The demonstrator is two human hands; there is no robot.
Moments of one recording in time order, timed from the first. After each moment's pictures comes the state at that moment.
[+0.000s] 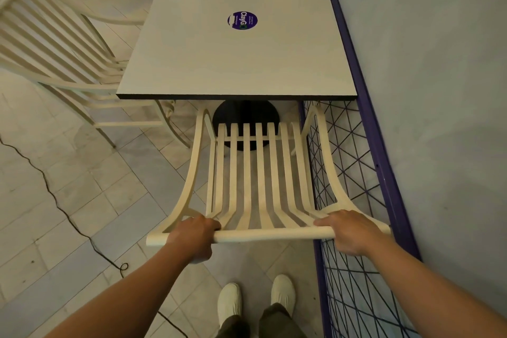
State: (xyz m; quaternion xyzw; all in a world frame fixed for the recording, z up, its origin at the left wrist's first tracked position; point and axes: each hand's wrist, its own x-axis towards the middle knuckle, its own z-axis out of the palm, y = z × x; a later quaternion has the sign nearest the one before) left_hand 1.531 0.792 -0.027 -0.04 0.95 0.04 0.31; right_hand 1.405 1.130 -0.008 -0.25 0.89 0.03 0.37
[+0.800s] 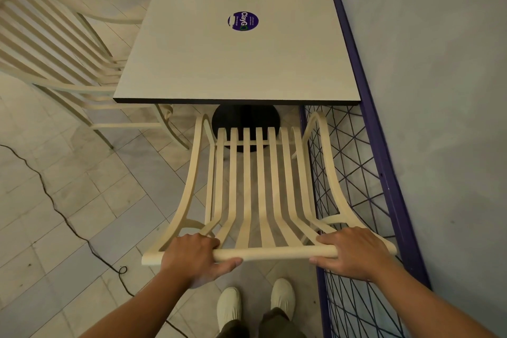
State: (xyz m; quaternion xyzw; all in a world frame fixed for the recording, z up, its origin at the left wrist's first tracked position) left_hand 1.543 0.794 -0.023 -0.03 0.97 0.04 0.23; right_hand 1.416 1.136 -0.004 -0.30 0.90 -0.03 0.31
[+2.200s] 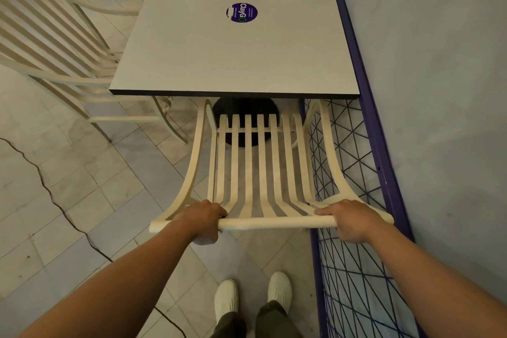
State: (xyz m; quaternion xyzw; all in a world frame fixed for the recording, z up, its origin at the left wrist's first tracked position) left_hand 1.475 0.792 -0.023 -0.02 0.92 0.10 0.38; right_hand 1.366 1.128 -0.007 -0.24 0.89 0.04 0.39
